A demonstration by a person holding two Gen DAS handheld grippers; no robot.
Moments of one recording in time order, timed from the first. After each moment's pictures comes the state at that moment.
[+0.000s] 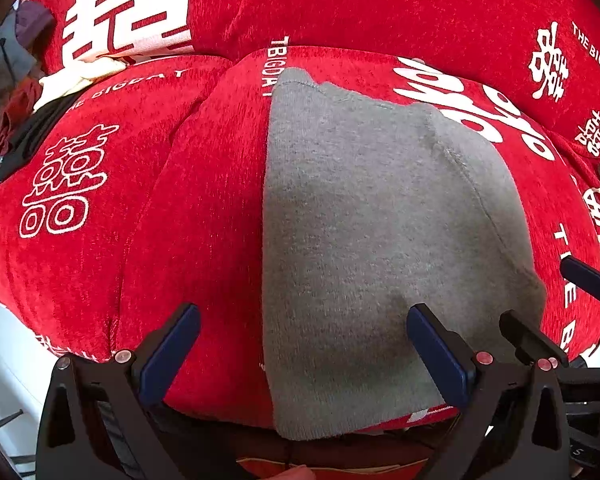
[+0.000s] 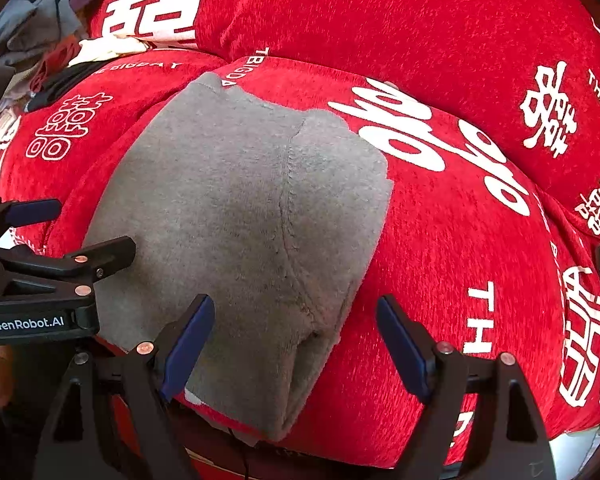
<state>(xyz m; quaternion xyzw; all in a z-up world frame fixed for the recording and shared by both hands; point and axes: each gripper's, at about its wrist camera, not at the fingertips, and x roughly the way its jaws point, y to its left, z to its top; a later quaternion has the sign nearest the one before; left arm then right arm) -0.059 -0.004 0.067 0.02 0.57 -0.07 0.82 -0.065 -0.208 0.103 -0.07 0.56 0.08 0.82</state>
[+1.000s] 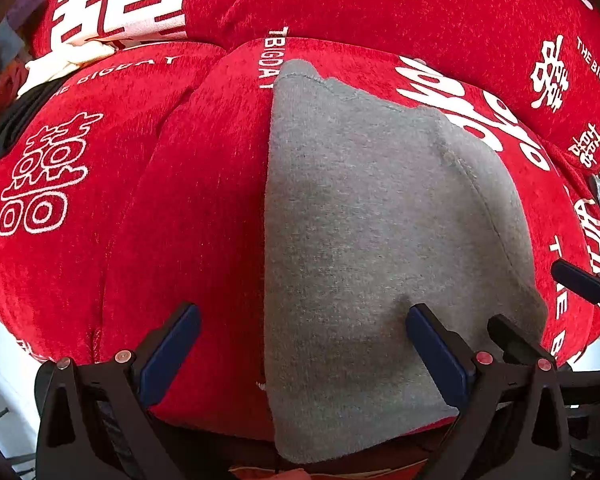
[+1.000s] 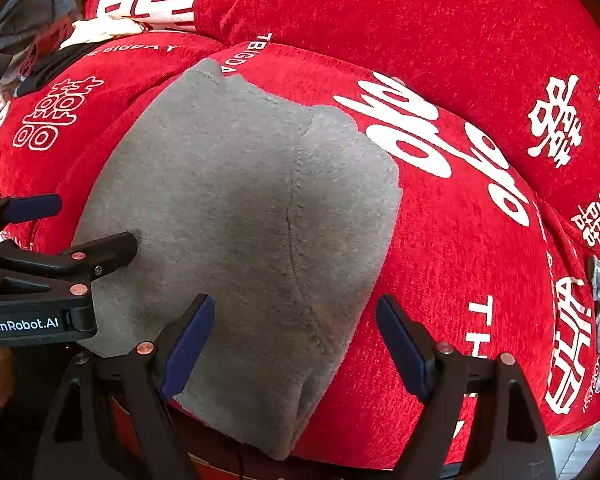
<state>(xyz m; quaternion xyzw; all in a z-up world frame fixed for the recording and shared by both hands) -0.042 0.007 0.055 -0.01 0.58 -0.10 0.81 -0.046 -0.190 0.096 -0.10 0.58 0.07 0.81</state>
